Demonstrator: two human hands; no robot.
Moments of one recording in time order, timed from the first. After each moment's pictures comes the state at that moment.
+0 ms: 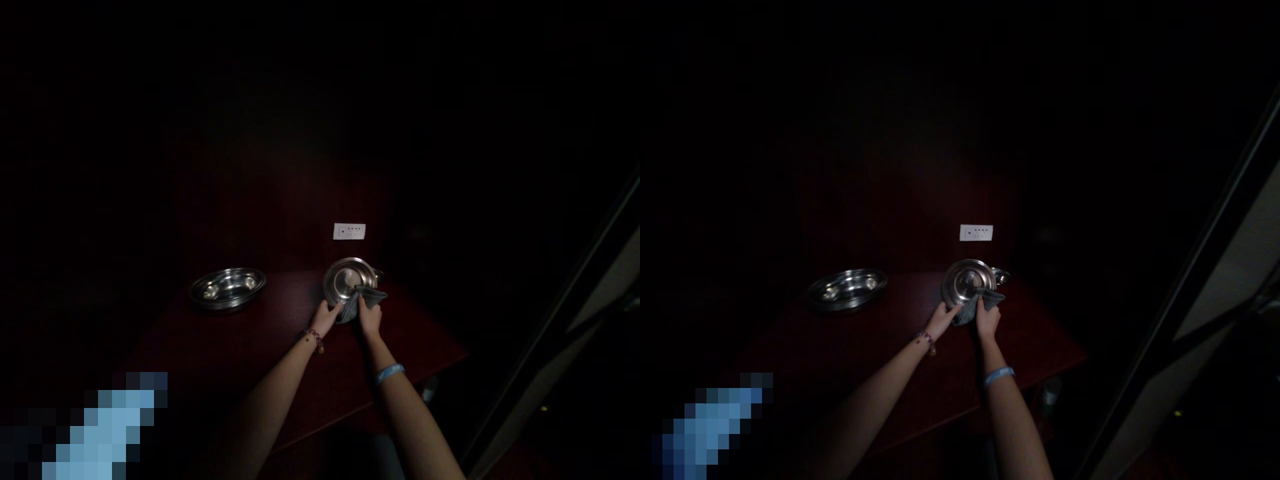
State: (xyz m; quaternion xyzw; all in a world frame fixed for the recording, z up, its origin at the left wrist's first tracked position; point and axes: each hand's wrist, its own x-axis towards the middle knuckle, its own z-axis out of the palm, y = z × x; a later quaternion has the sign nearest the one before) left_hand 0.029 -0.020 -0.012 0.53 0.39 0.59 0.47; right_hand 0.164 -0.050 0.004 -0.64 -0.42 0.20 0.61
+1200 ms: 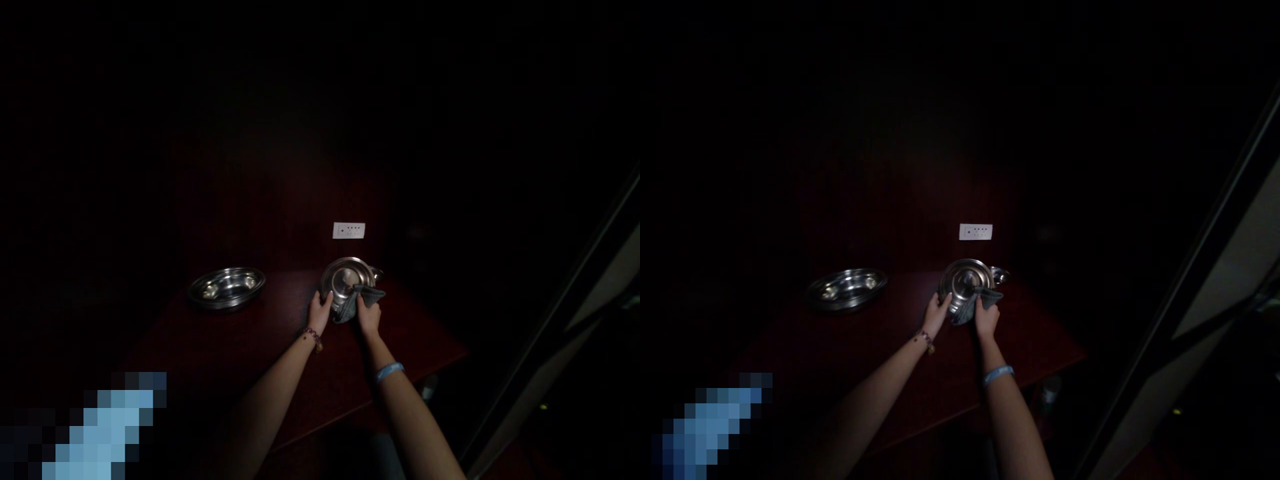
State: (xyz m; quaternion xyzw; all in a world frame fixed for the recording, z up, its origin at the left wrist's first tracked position) left_hand 0.027 -0.007 -0.017 0.50 0.39 0.65 0.41; right_hand 0.162 -0.052 0.006 -0.64 -0.43 0.19 0.61
